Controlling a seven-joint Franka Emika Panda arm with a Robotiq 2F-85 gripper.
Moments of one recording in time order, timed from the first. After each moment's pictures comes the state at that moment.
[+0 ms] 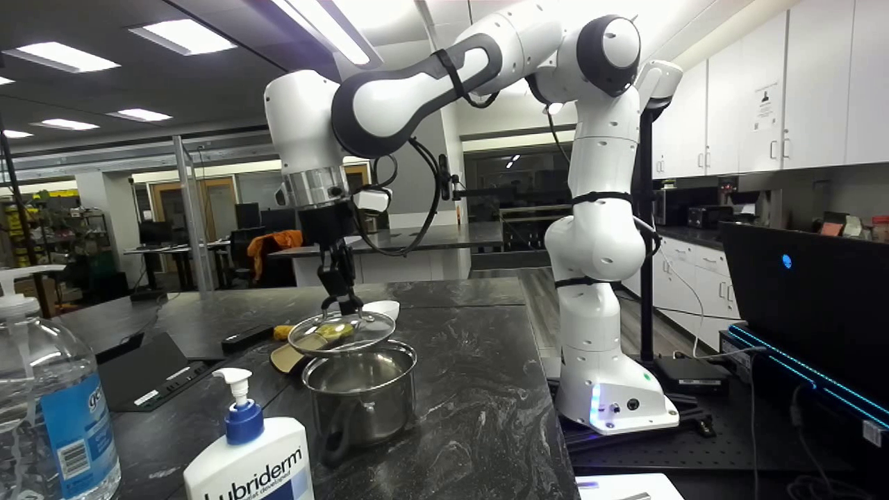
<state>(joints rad) 0.20 -0.19 0.21 -2.22 -0.04 1.92 0.24</state>
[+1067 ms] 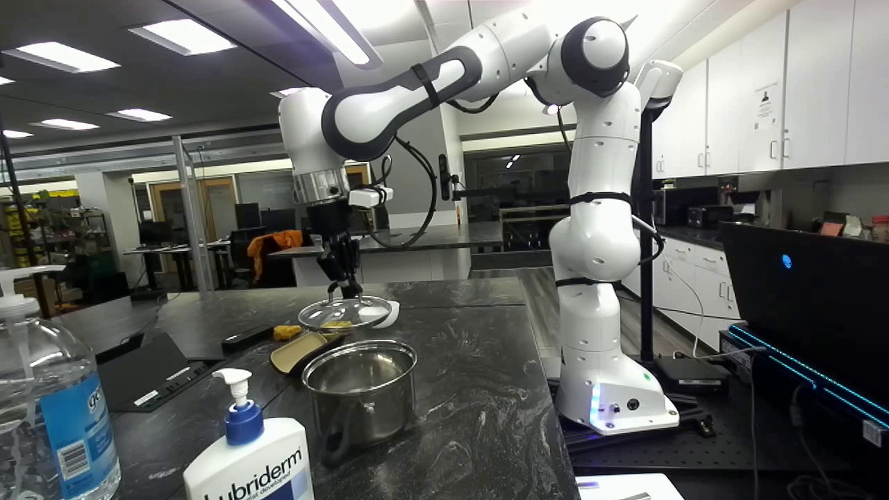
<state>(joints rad) 0.09 -0.19 0.13 -2.20 -0.04 1.91 0.24</state>
